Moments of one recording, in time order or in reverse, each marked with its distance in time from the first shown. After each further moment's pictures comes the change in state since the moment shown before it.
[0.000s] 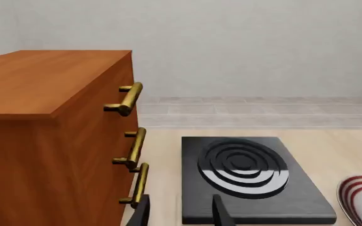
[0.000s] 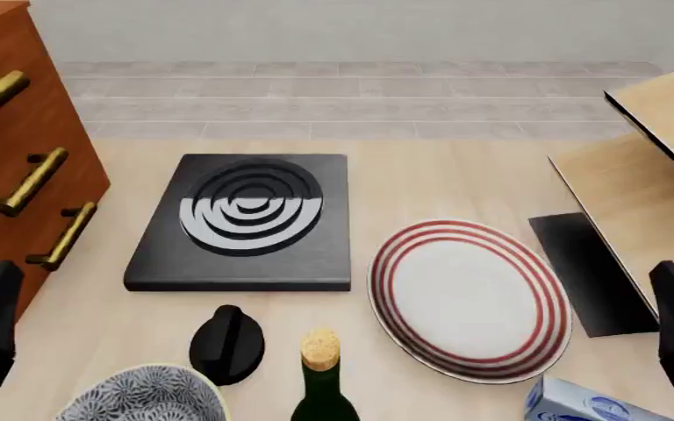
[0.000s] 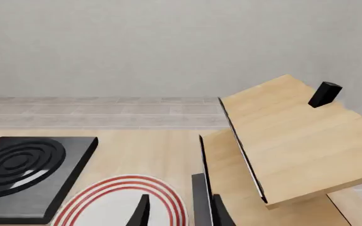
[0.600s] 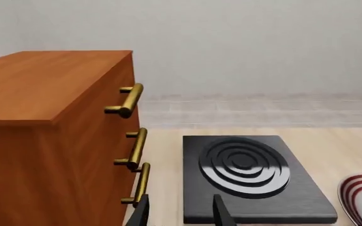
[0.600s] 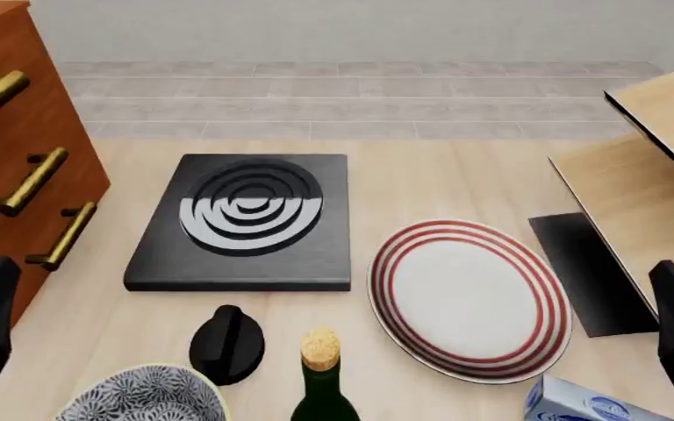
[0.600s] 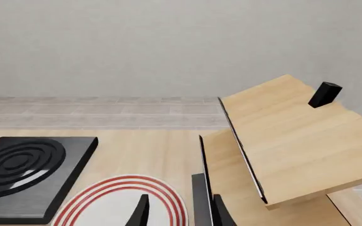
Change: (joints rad) left arm 0.004 0.015 -0.033 0.034 0.009; right arm 0.000 0.003 -0.003 0.000 0.000
